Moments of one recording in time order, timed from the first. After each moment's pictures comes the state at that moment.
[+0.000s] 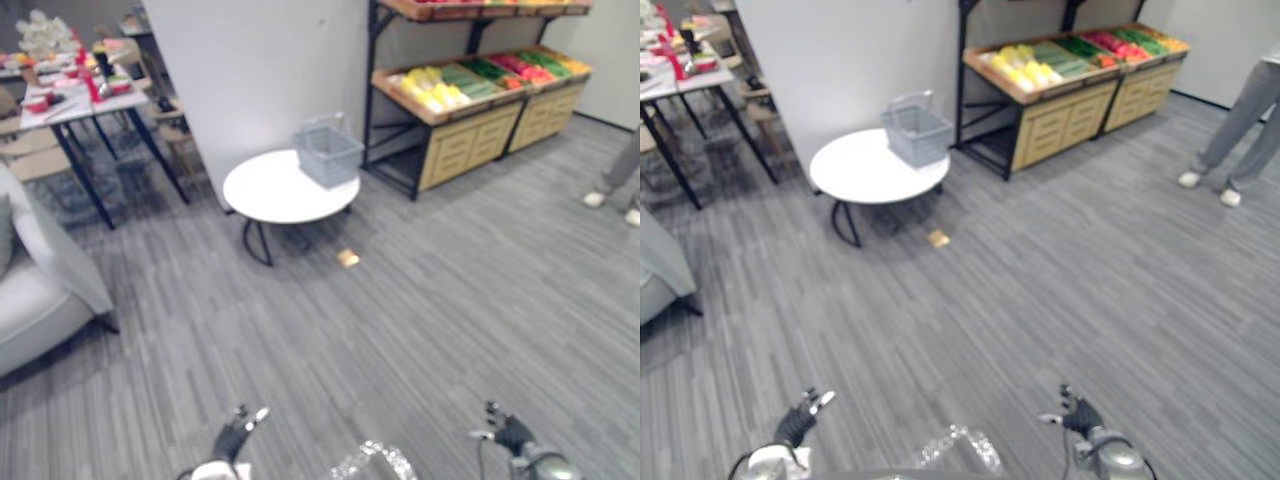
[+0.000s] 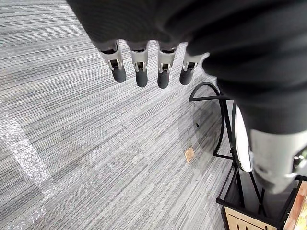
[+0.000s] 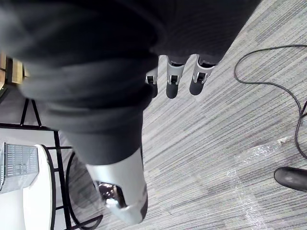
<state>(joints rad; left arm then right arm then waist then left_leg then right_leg) 0.12 0.20 0.15 0.96 -0.15 -0.27 -0.09 0.02 -0.29 -0.19 1.02 -0.02 -0.19 0.29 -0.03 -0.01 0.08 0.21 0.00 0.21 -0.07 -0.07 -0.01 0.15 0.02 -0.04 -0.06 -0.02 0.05</state>
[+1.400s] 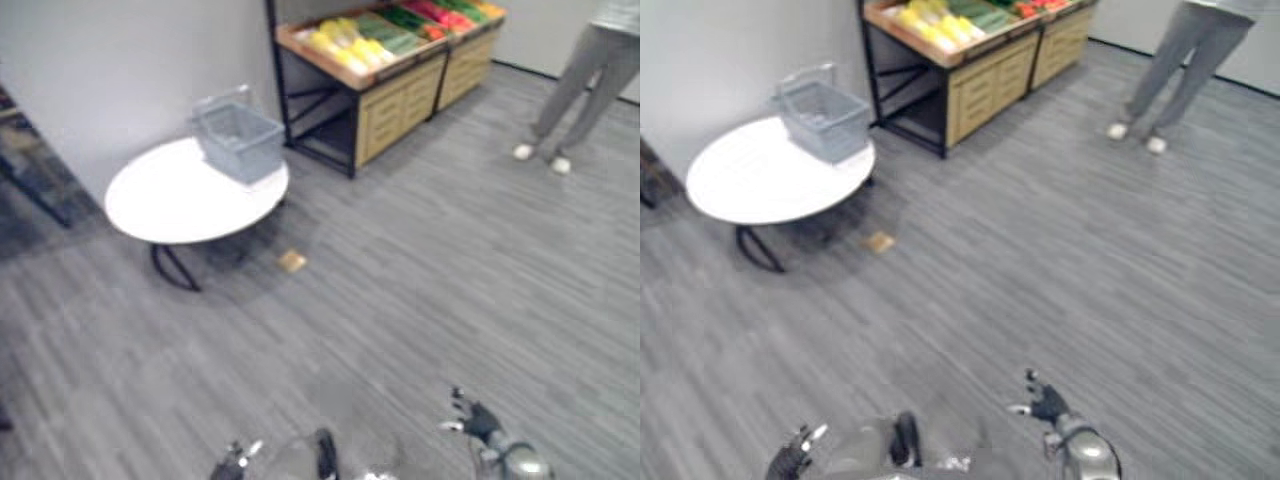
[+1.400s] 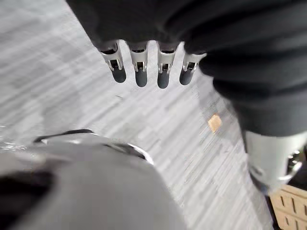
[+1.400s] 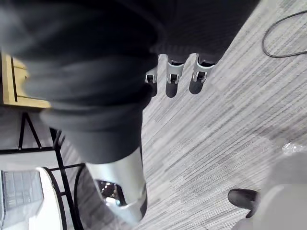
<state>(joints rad) 0.24 0.16 0.15 0.96 -0.18 -0.28 -0.13 0.02 -0.21 -0.11 1.01 -0.08 -0.30 0.30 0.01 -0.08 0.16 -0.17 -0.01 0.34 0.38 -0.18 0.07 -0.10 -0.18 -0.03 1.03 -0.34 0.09</state>
